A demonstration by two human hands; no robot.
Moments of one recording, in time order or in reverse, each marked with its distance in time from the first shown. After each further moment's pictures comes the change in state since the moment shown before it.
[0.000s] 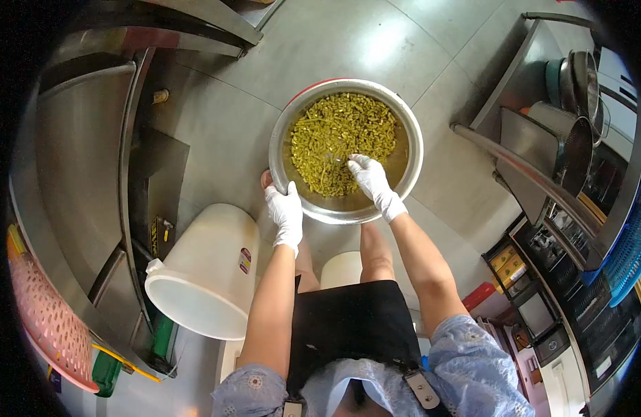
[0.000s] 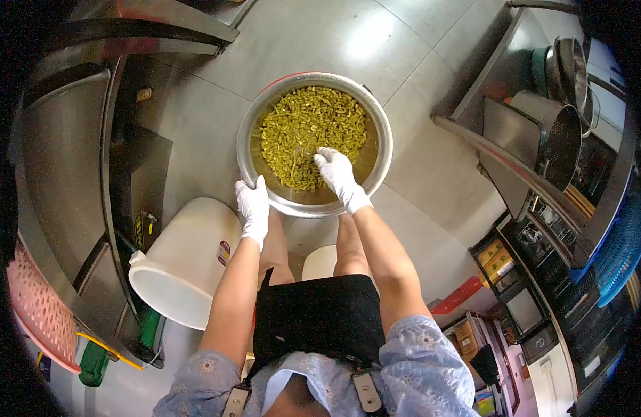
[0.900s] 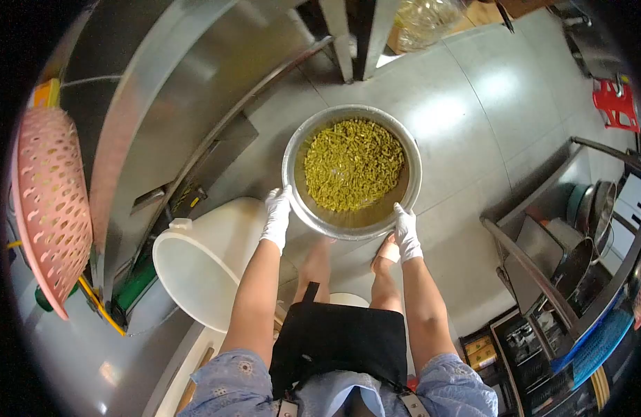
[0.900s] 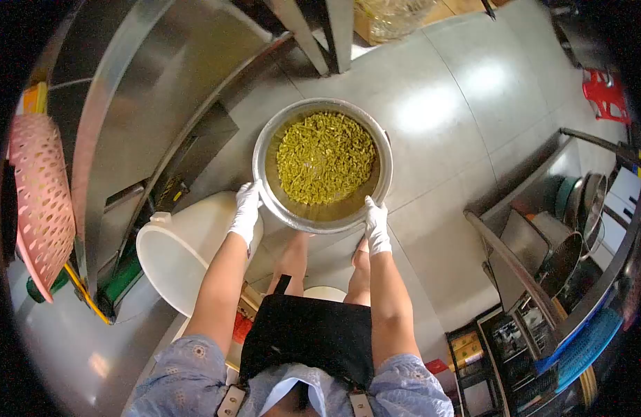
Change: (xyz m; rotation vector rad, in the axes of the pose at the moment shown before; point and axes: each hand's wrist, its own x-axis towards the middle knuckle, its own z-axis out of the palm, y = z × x) left_hand -0.011 -0.044 0.013 -0.745 0.013 -0.415; right_hand -0.001 0.110 -0.085 0.664 0.120 0.263
